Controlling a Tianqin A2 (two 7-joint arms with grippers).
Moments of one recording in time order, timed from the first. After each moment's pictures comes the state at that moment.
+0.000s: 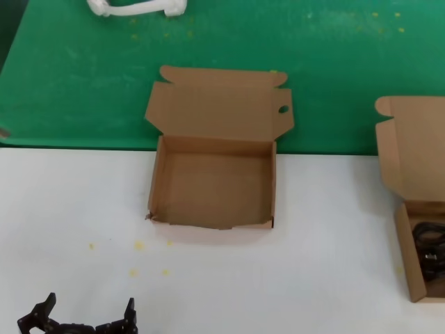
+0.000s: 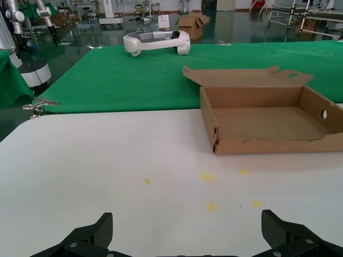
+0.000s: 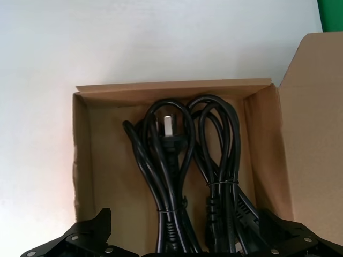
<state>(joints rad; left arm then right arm) 0.00 -0.30 1.60 -1.60 -1.80 0.00 0.00 1.23 0.62 -2.11 0.59 1.09 -1.04 -0.31</state>
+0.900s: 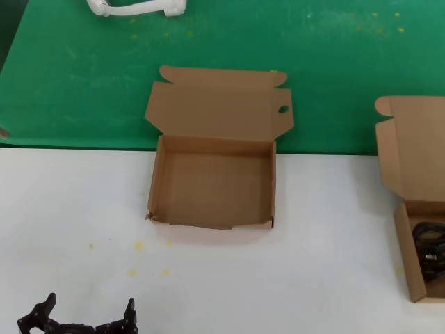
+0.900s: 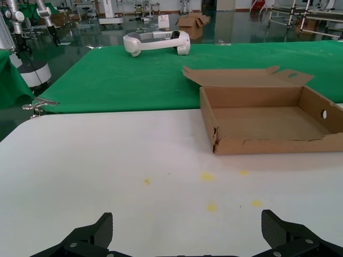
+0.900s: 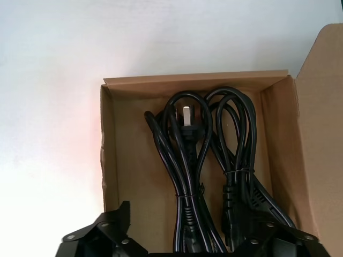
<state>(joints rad) 0.00 -0.30 1.60 -1.60 -1.80 0.00 0.00 1.33 0.61 -2.18 0.46 1.11 -1.11 -0.37</state>
